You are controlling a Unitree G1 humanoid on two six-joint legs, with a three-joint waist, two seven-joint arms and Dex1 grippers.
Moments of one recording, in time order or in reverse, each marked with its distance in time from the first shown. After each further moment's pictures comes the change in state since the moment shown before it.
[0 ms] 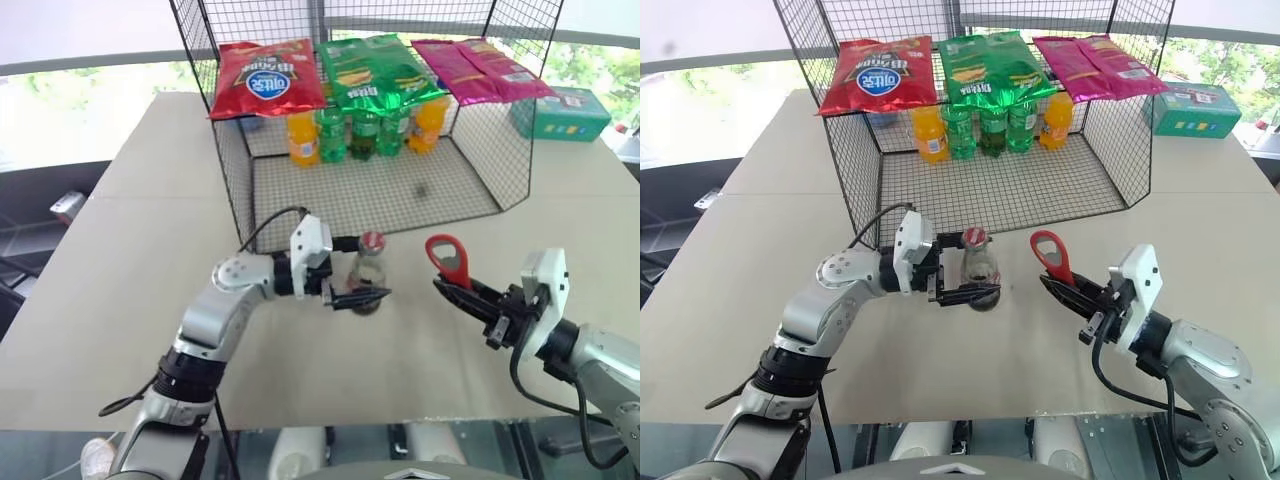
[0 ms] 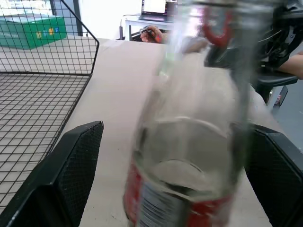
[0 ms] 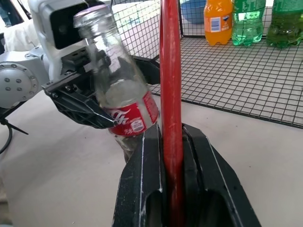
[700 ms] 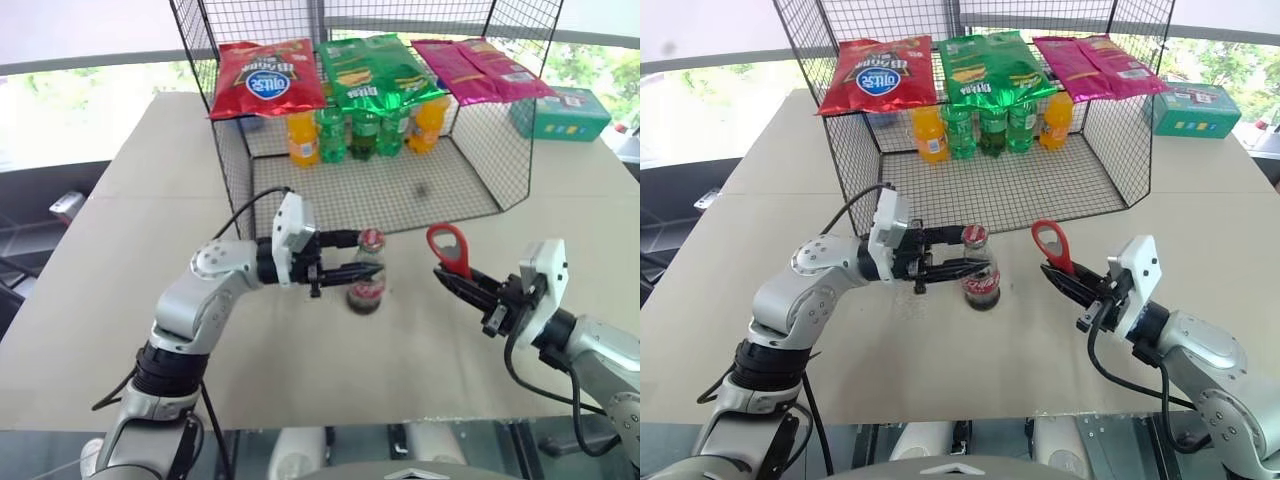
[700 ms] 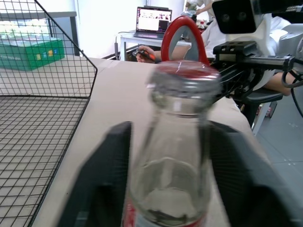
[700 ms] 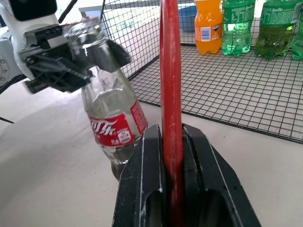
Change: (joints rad) left arm -0.047 0.039 0.056 -0.090 -0.115 0.113 0.002; right arm -0.053 0.016 0.009 0.019 -0.021 0.002 -0.025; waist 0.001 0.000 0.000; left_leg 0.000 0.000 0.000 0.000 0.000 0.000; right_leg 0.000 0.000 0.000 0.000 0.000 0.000
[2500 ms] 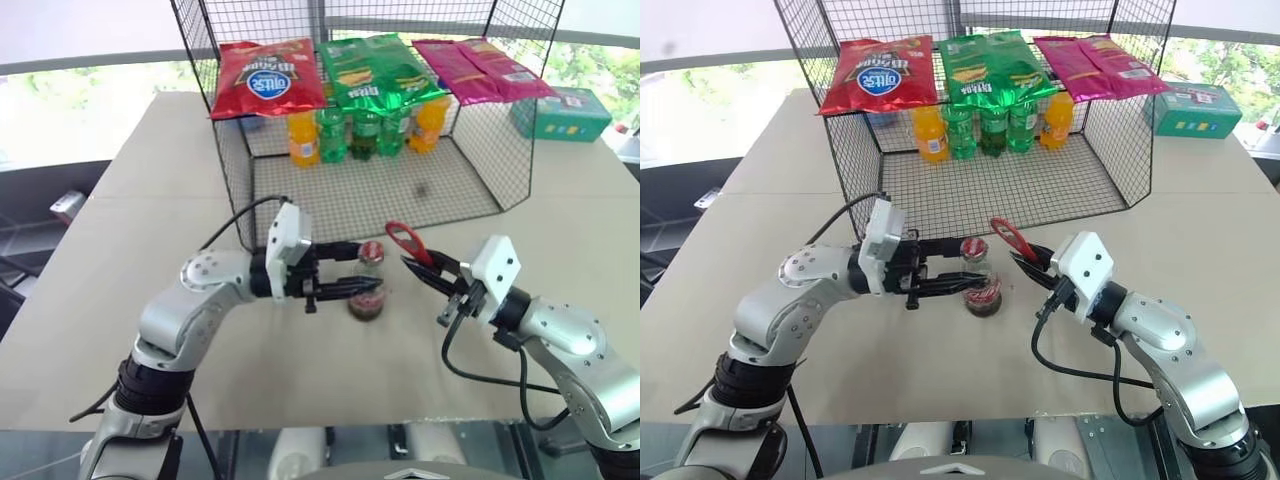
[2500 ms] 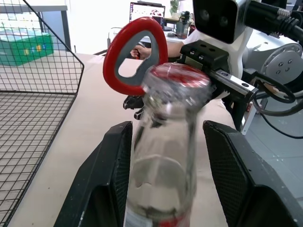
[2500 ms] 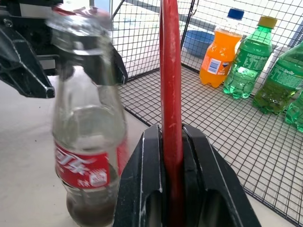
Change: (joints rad) left arm 0.072 0.056 0.006 -0.121 -0.061 0.067 0.044; right arm -0.163 0.058 0.259 0.049 -0.441 -0.185 0.029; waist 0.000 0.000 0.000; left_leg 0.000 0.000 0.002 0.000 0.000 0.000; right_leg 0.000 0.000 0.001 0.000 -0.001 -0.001
